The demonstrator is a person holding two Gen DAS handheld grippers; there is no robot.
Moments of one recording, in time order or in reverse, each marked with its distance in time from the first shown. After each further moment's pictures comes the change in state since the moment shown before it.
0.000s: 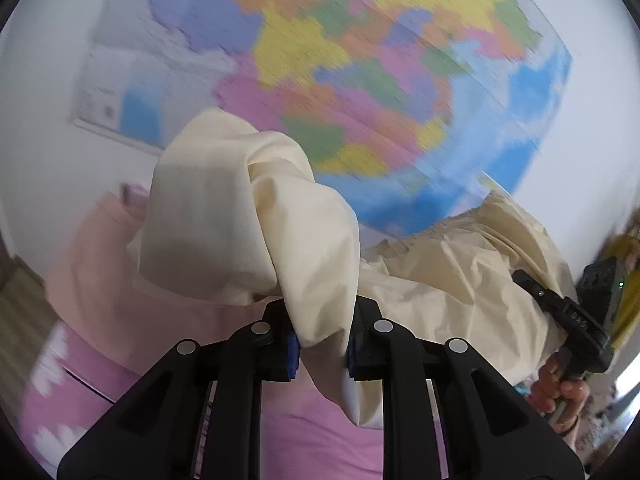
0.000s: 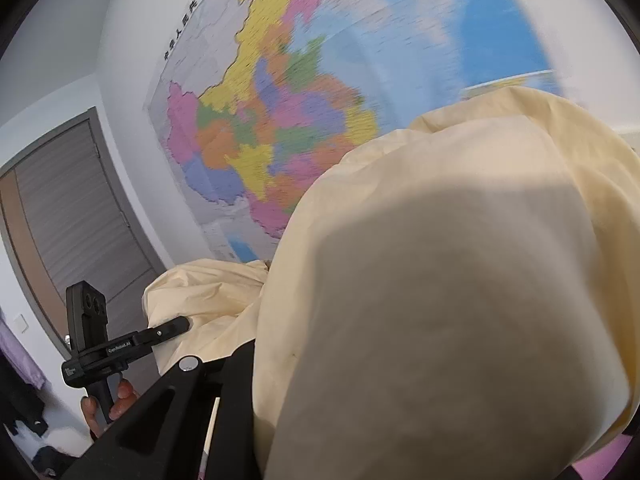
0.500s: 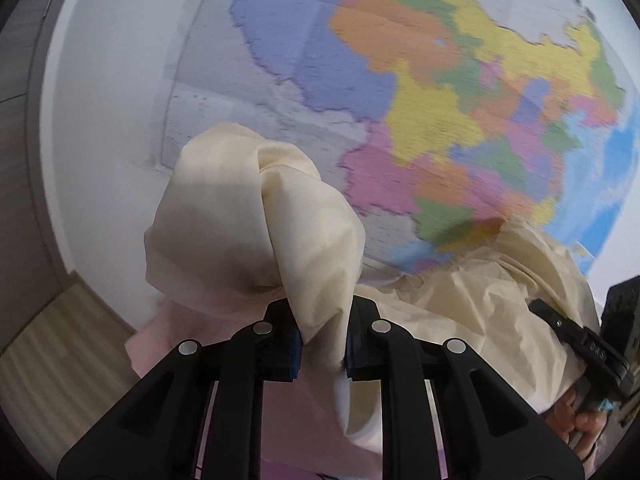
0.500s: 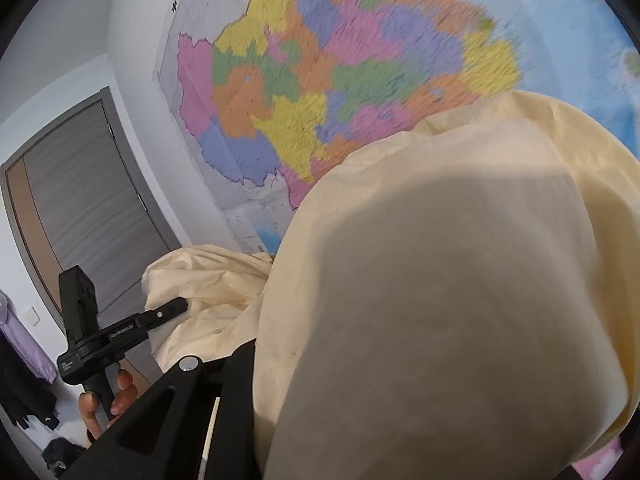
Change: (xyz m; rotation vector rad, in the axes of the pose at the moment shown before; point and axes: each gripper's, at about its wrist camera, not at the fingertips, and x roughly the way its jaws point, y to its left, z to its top) left arm 0.002 0.088 0.072 -0.039 -0.106 0.249; right arm 0.143 0.049 0.014 -0.012 0.076 0.114
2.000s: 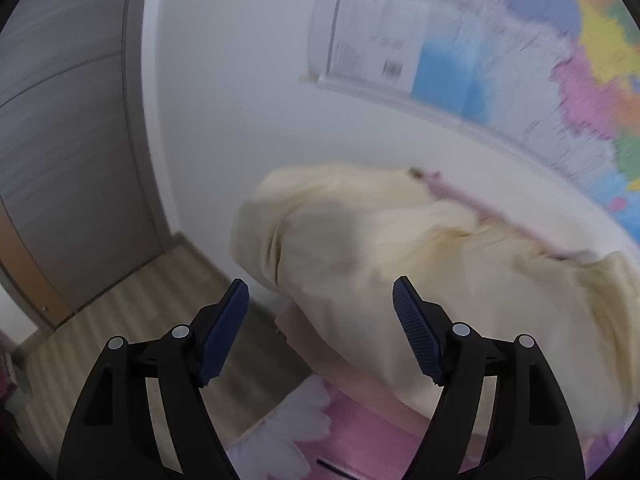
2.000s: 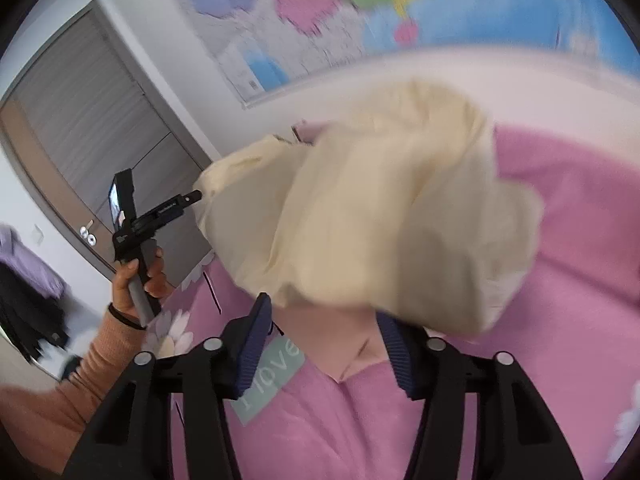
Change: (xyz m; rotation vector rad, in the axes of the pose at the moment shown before) left arm 0.054 0.133 -0.083 -0.024 0.057 0.391; right arm 0.014 -0.031 -0.119 -0.063 0.414 0.016
